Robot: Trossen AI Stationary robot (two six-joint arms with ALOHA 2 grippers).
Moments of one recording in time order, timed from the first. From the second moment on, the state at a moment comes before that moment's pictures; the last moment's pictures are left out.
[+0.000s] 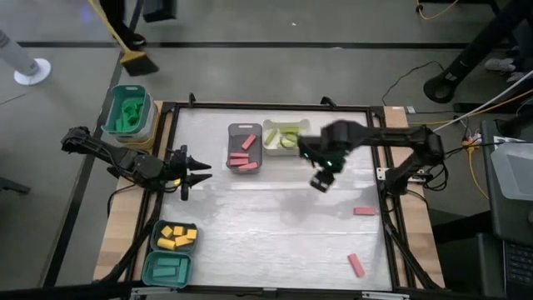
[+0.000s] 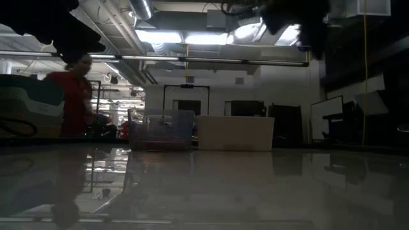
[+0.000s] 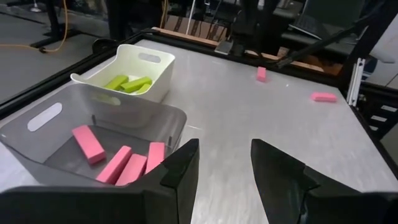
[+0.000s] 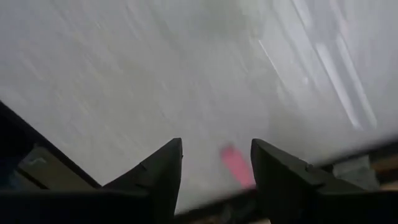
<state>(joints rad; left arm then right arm) -0.37 0.41 0.35 -0.25 -0.55 -0.34 -0.05 1.65 1.62 -1.56 -0.22 0.52</state>
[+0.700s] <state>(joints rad) -0.37 0.41 0.35 -0.25 -0.54 -0.36 0.37 1.45 0.91 -1.30 -0.31 0.70</state>
